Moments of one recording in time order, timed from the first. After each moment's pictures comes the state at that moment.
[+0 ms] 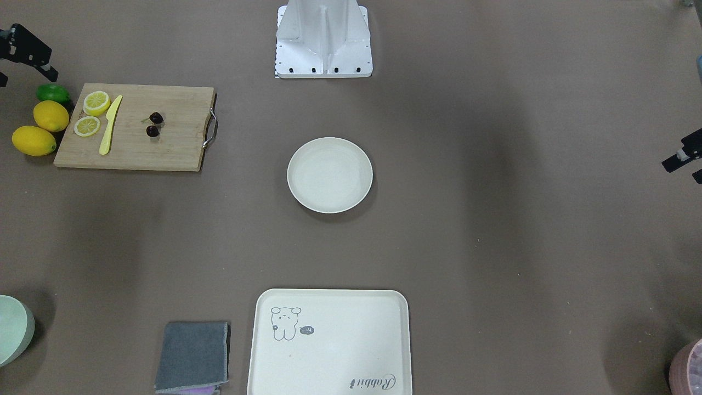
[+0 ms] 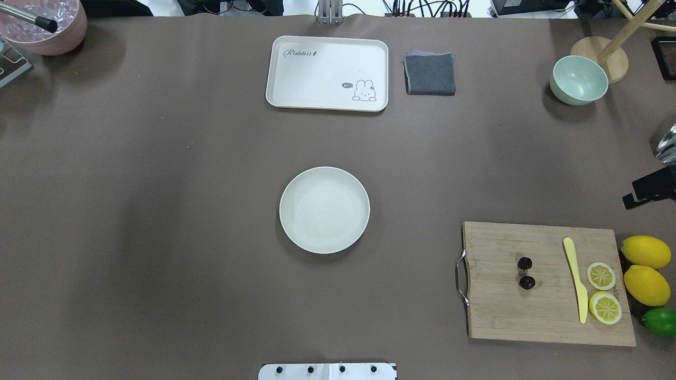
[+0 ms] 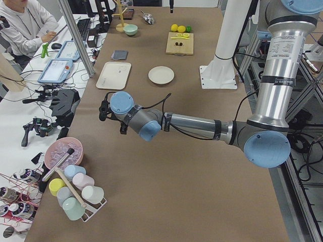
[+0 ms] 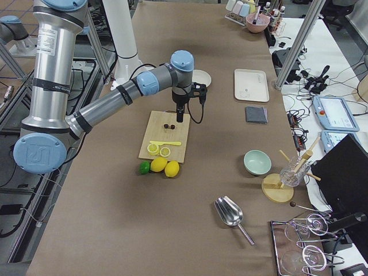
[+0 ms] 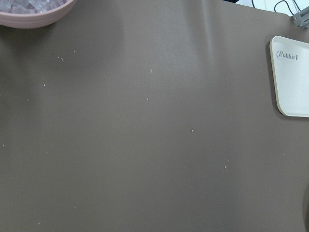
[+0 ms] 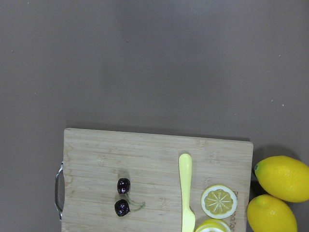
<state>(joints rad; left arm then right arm) -1.44 -1.68 -1.58 -2.14 -2.67 -0.60 1.09 -1.74 2.32 -1.71 2.34 0.66</state>
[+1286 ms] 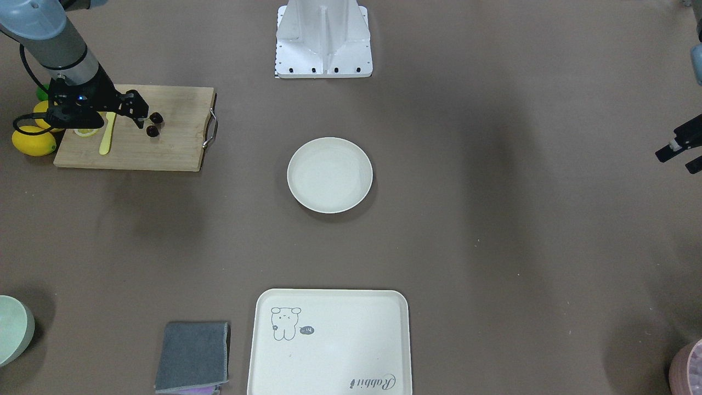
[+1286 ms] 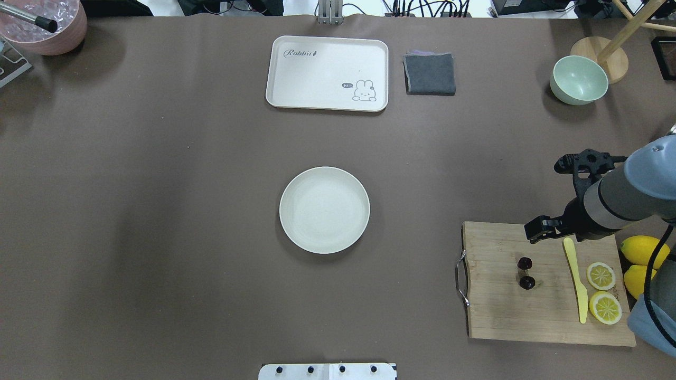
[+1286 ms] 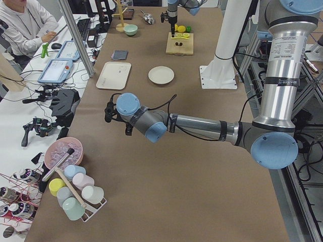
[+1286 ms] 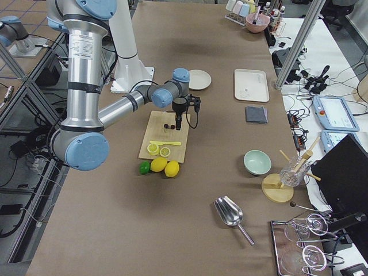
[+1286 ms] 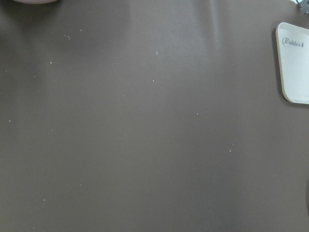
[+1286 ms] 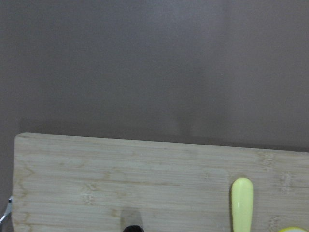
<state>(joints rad) -1.43 -1.65 -1.61 -2.14 -2.66 -0.60 0.68 -1.65 2.08 -1.45 2.02 0.99</state>
